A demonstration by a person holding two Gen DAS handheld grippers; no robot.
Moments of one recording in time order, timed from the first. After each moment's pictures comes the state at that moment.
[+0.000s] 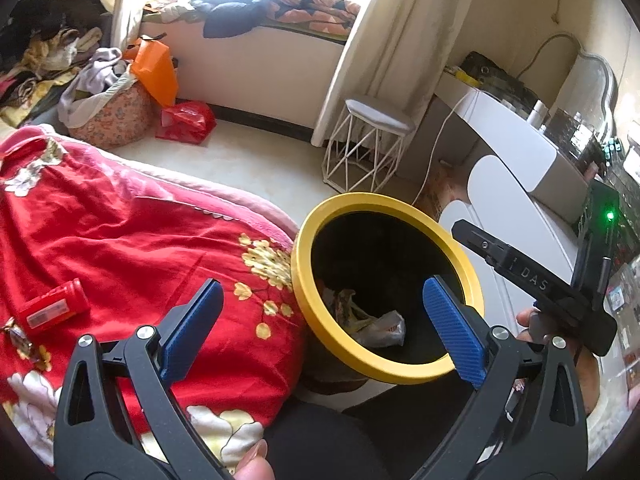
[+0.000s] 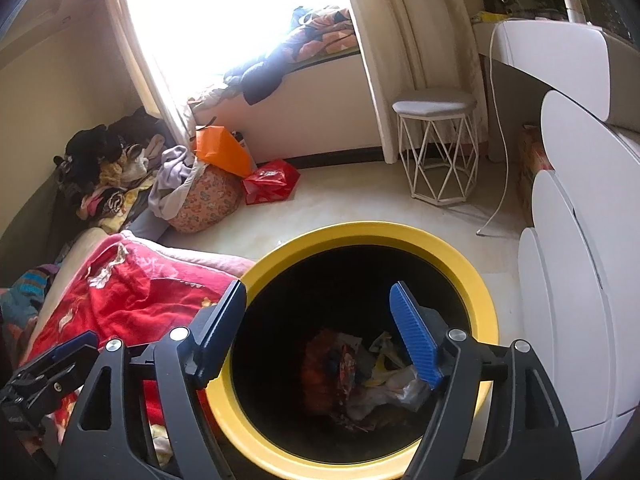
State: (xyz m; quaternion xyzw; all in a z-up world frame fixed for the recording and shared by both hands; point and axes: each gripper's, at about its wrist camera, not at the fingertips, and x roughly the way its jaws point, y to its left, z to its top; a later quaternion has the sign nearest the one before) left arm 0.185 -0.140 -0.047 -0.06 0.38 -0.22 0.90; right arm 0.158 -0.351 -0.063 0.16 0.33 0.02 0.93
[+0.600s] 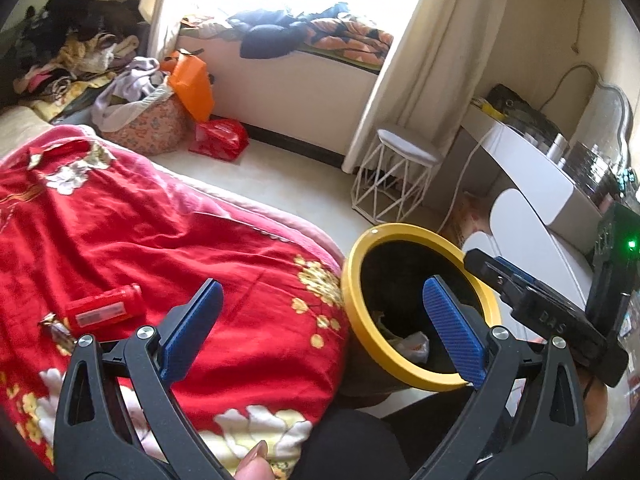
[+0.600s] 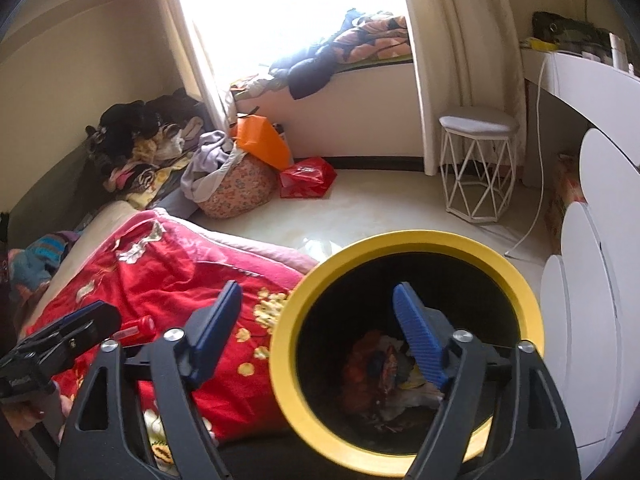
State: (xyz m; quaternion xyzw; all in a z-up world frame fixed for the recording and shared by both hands) left arm 0.176 -0.090 -0.029 -0.08 0.35 -0.16 0.92; right arm 0.153 -0.289 -0.040 0.11 0.32 0.08 0.94
